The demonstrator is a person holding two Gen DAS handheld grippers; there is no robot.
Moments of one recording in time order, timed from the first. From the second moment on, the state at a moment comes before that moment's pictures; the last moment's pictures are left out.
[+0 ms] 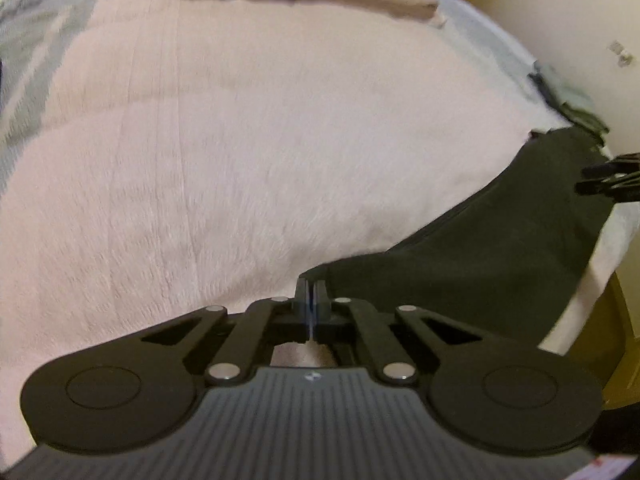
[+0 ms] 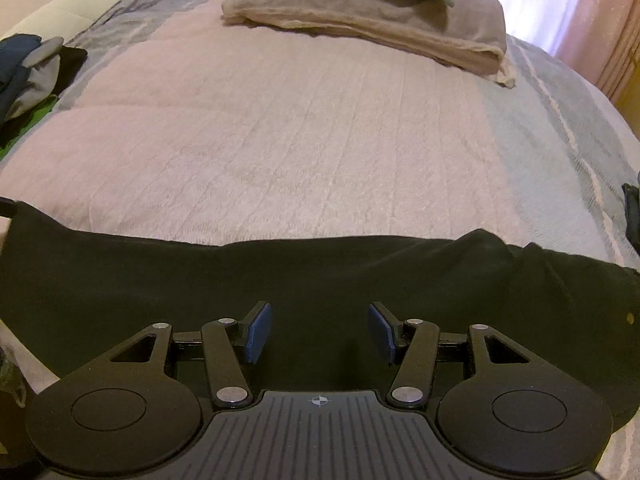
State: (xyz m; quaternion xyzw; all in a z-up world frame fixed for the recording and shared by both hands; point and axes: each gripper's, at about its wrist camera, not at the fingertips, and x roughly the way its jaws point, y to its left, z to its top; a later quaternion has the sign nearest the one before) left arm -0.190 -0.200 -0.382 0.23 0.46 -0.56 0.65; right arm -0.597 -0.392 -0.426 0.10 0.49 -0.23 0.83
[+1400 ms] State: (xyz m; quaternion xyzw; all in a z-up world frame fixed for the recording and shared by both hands) left arm -0.491 -0.583 -0.369 0.35 0.44 -0.64 0.52; right arm -0.925 -0.706 -0.449 0.48 0.29 -0.46 0.69
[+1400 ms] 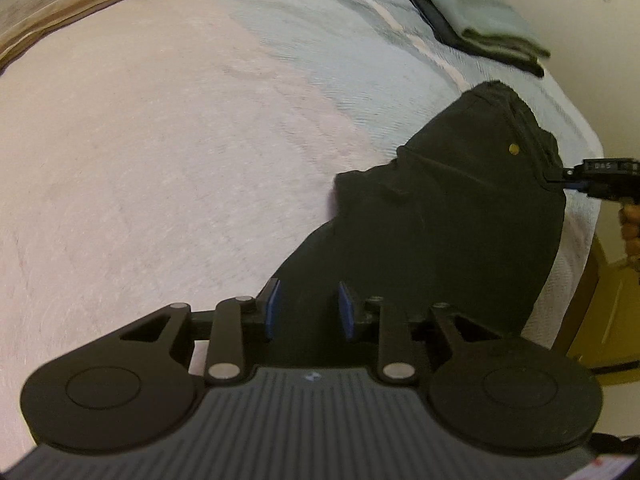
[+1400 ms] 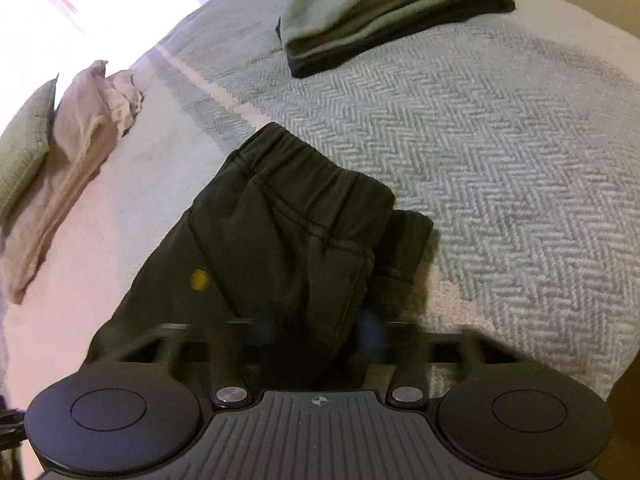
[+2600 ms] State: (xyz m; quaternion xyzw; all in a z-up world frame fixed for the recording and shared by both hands) left arm -0.458 -0.656 -0.421 0.12 0.69 -0.62 0.37; right arm -0.810 -0.683 -0.447 0.25 0.45 -0.37 0.77
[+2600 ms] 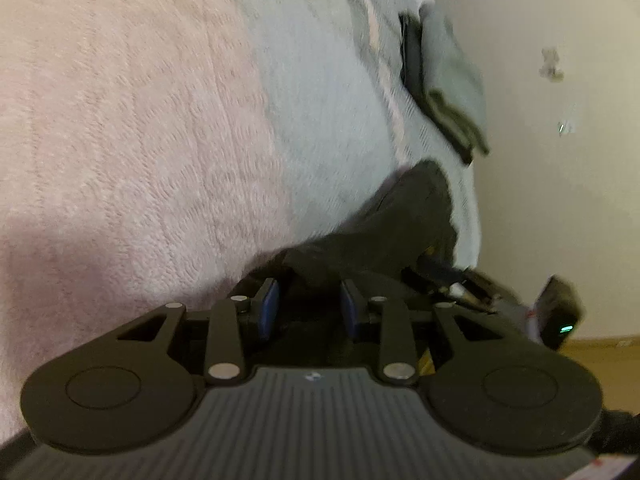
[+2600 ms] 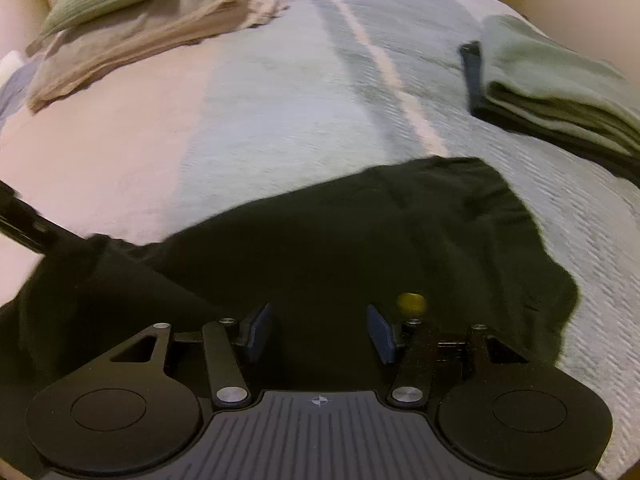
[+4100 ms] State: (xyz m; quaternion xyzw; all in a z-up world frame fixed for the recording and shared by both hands) left arm -0.426 -0.601 -0.431 0.21 0.60 -0.61 0.47; right arm -0.856 -0.670 -0.468 0.29 0.41 -0.36 0.78
